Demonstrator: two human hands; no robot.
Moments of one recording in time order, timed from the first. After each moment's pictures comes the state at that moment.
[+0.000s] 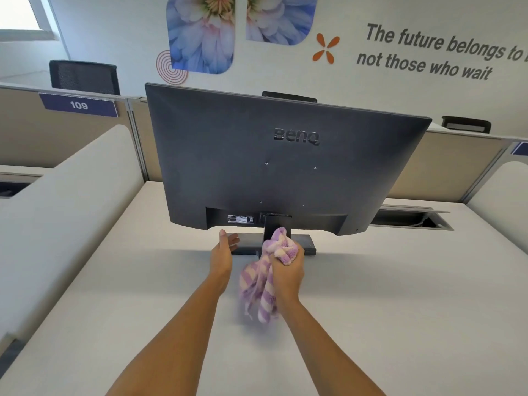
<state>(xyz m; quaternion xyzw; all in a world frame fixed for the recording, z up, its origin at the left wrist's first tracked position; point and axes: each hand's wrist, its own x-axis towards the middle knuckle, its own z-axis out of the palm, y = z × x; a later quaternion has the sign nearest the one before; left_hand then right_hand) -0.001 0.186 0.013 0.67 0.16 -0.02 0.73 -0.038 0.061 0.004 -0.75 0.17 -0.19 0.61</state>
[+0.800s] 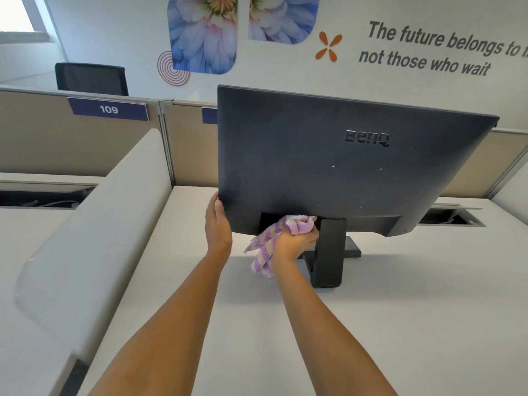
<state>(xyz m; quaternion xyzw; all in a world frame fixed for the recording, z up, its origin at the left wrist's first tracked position) 0.045 0.316 0.063 0.69 0.11 0.15 0.70 0.049 0.196 0.039 -0.56 0.32 -0.29 0.71</state>
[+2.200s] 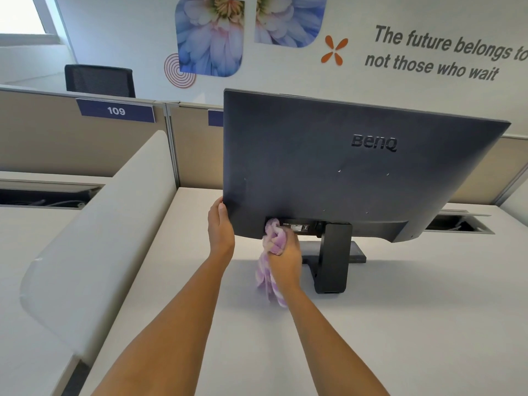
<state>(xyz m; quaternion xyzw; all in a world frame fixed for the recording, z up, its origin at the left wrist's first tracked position) 0.049 0.319 0.064 0.68 0.11 0.14 0.71 0.018 0.195 0.003 -0.83 0.10 -0.19 0.51</state>
